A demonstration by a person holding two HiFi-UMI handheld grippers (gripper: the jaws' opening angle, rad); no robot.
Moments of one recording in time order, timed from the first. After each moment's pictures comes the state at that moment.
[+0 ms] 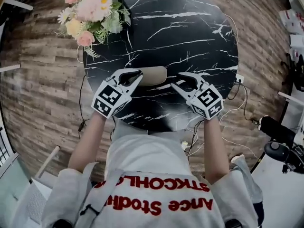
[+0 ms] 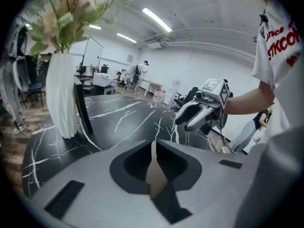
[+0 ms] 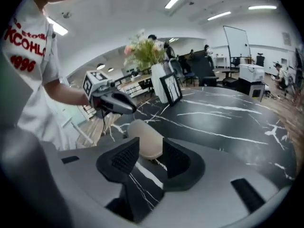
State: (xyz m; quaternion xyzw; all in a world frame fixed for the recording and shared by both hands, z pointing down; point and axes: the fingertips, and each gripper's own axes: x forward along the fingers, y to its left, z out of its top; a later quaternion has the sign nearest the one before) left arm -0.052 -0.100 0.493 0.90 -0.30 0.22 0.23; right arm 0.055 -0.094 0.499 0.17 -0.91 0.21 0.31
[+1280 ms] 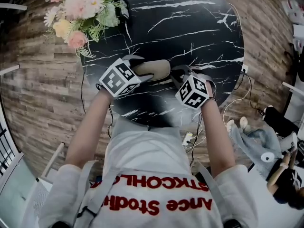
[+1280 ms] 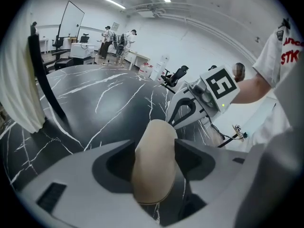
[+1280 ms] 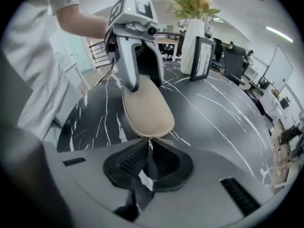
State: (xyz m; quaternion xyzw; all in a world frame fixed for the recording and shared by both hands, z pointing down) left arm -0.027 -0.099 0.555 0.88 -0.15 0.35 0.30; right arm 0.045 -0.079 0.589 0.06 -0.84 0.04 0.53
